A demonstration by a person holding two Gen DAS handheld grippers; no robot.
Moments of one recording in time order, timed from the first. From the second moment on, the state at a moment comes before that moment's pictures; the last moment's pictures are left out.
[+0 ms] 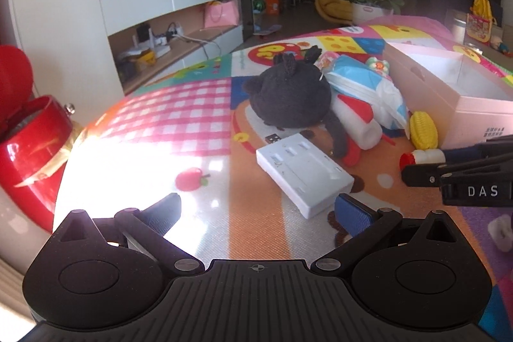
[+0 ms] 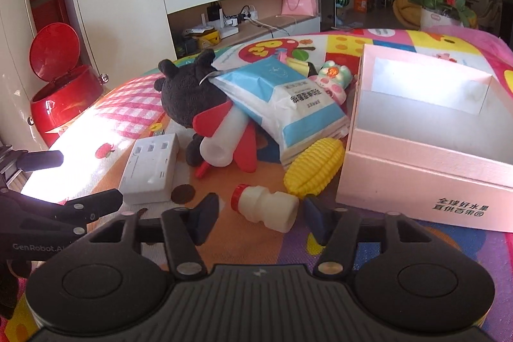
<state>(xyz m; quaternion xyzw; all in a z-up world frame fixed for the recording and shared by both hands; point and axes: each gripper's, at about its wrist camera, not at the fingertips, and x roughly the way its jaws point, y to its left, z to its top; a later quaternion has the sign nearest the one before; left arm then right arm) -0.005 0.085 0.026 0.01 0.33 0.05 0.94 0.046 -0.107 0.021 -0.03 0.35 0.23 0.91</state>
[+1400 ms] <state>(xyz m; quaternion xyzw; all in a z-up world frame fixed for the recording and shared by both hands) -0.014 0.046 0.018 0.11 0.36 0.02 0.93 -0.022 -0.206 0.021 -0.07 0.30 0.15 0.94</state>
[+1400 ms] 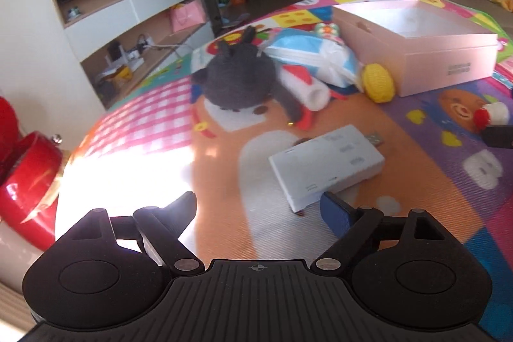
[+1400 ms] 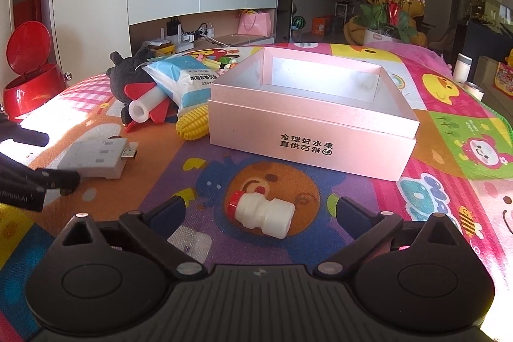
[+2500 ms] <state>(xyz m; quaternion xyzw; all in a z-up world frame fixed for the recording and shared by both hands) -0.016 -0.006 0.019 0.06 0.38 -0.08 0.92 -0.009 -0.206 0.021 -0.02 0.35 0.14 0.93</state>
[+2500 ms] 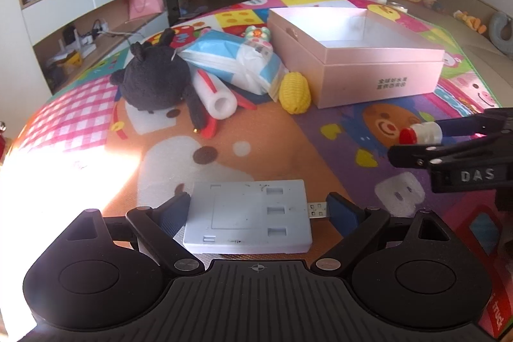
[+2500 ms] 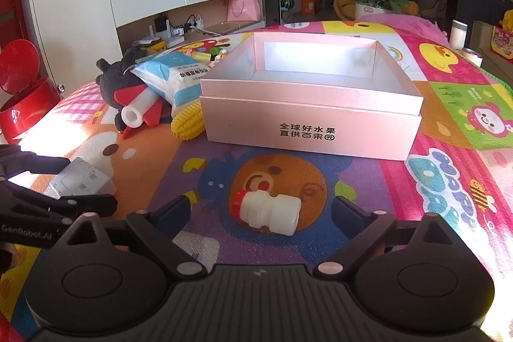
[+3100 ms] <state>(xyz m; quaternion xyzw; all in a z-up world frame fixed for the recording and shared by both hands) 0.013 -0.058 0.108 0.07 0.21 -0.15 0.96 -0.044 -0.233 0.105 -0.12 0.25 0.13 0.95</state>
